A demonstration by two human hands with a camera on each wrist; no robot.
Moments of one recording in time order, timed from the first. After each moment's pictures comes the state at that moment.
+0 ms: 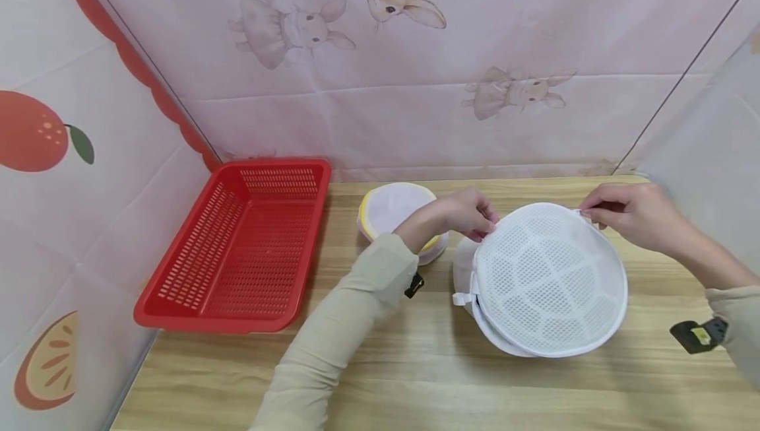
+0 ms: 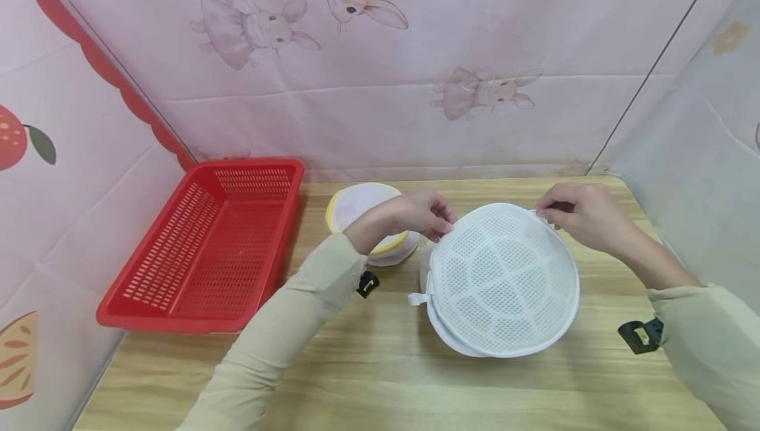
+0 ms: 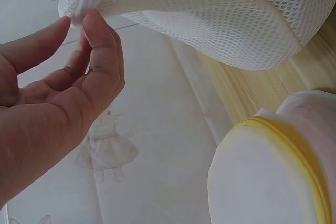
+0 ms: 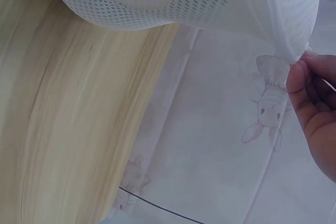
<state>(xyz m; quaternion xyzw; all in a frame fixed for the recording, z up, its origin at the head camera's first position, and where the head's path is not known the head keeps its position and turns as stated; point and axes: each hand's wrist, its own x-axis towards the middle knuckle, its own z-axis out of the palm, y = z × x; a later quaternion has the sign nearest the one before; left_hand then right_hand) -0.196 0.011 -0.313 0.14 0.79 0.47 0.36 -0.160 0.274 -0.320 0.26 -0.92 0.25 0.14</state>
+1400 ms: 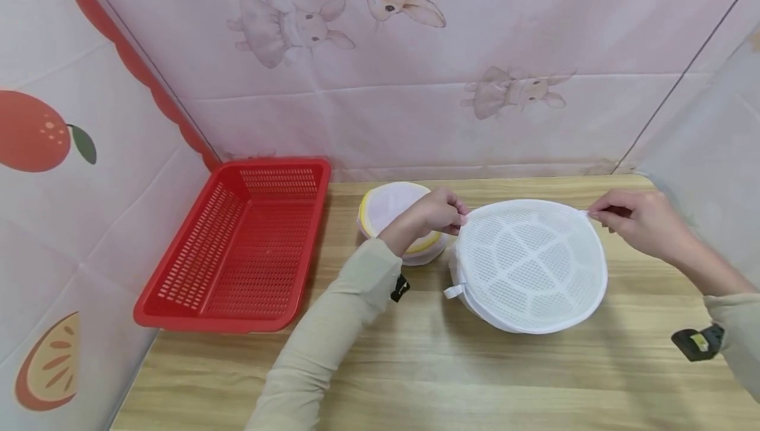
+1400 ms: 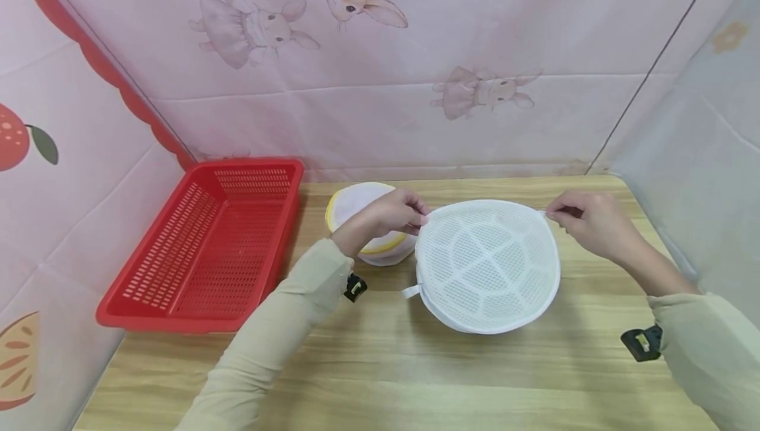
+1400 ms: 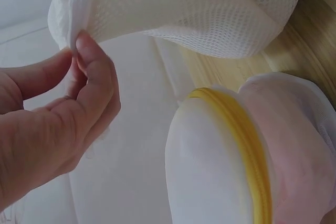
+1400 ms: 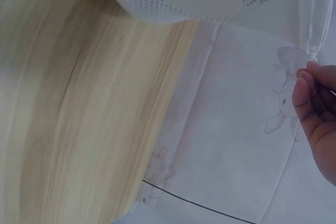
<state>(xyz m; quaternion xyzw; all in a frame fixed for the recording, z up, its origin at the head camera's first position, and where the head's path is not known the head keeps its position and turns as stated) -0.203 -0.013 -0.333 0.05 0.79 0.54 0.29 -0.161 0.288 -0.342 0.26 -0.92 0.24 0.19</state>
